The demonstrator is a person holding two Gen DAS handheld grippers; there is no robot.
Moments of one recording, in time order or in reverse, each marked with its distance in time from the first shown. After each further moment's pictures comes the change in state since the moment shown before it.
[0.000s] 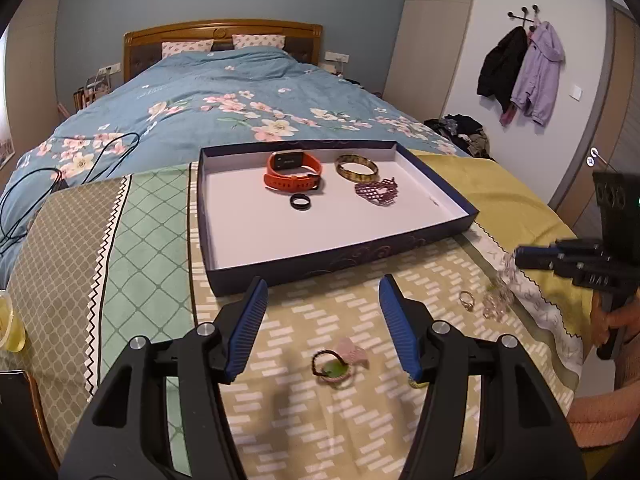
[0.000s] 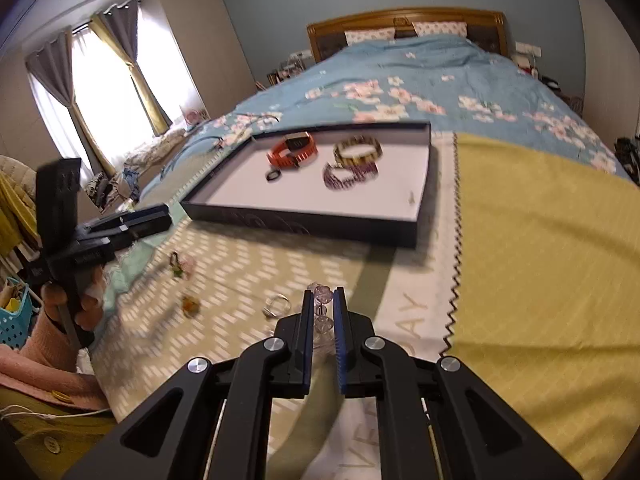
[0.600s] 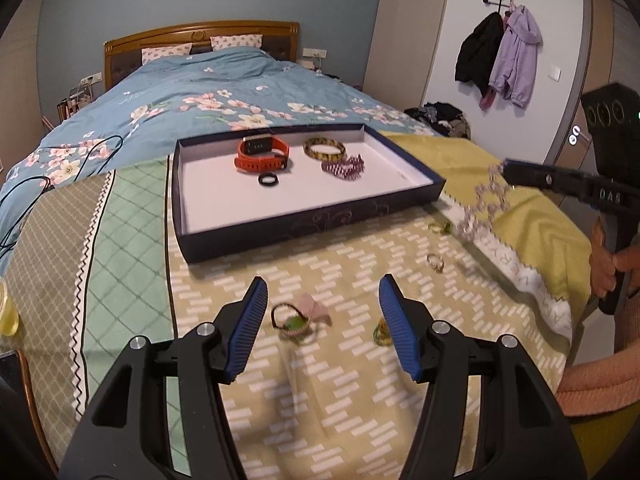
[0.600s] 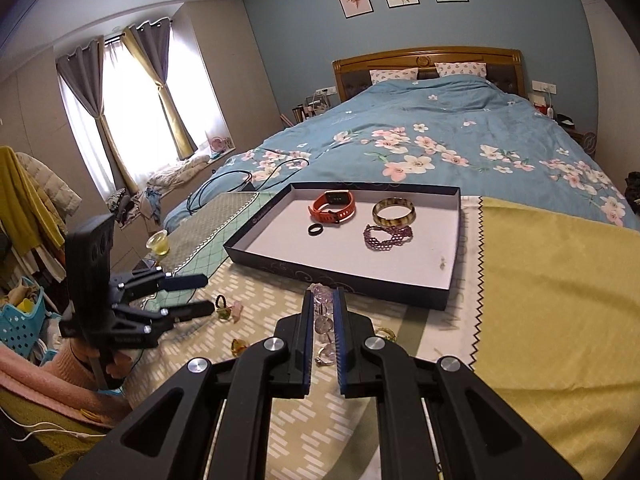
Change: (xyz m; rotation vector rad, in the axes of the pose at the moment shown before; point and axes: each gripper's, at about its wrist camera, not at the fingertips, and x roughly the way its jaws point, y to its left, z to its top) left arm -0.012 -0.022 -0.029 0.059 0.027 -0.037; right arm -0.025 0.027 0.024 -0.049 -0.124 0.061
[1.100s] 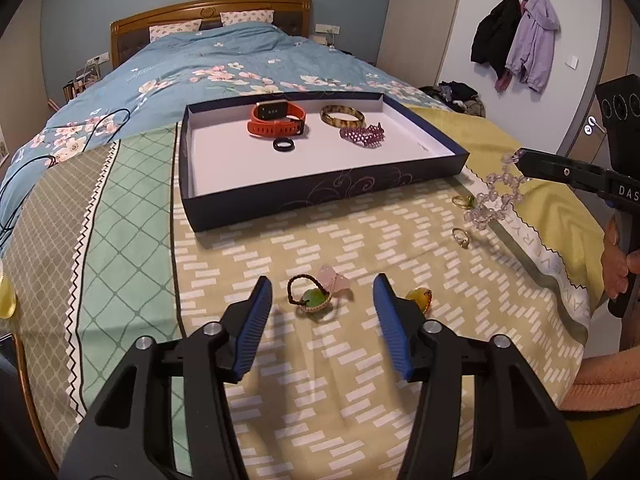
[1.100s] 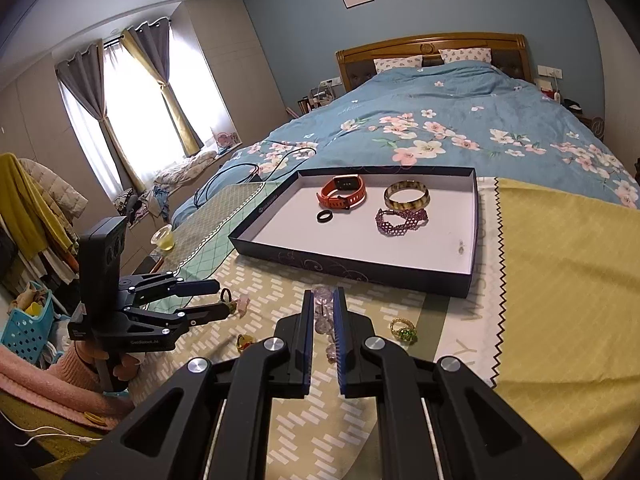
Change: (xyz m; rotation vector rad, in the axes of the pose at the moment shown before) left arm 0.020 0.011 -0.006 -0.024 0.092 0.032; right arm 0.017 0.001 -0.008 0.031 0.031 0.042
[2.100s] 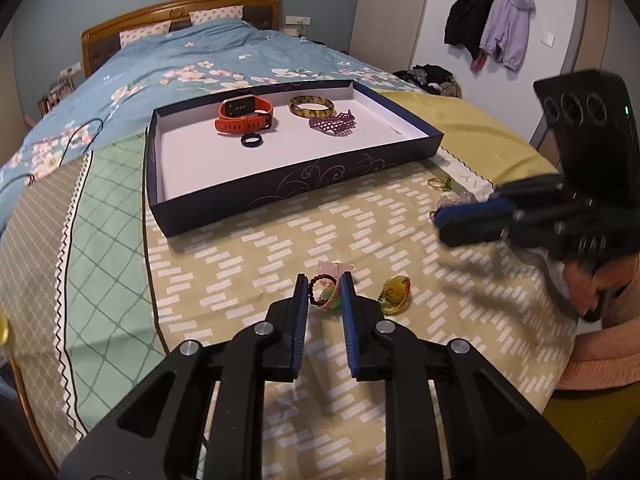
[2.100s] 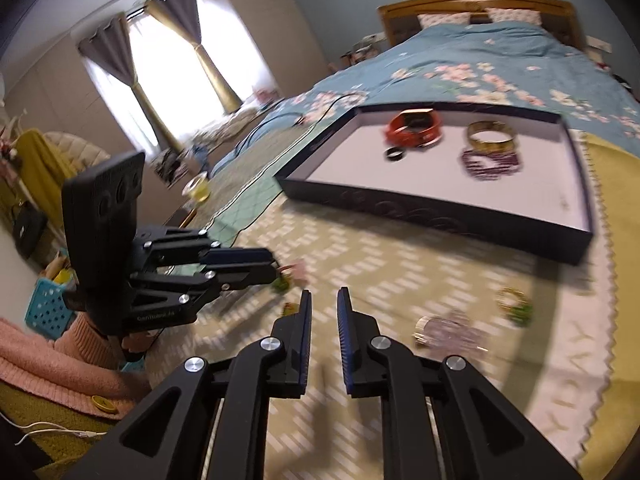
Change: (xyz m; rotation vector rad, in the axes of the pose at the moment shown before) left arm 0.003 -0.008 0.000 0.069 0.032 -0.072; right arm 0.071 0.034 -0.019 -0.037 0.180 0.179
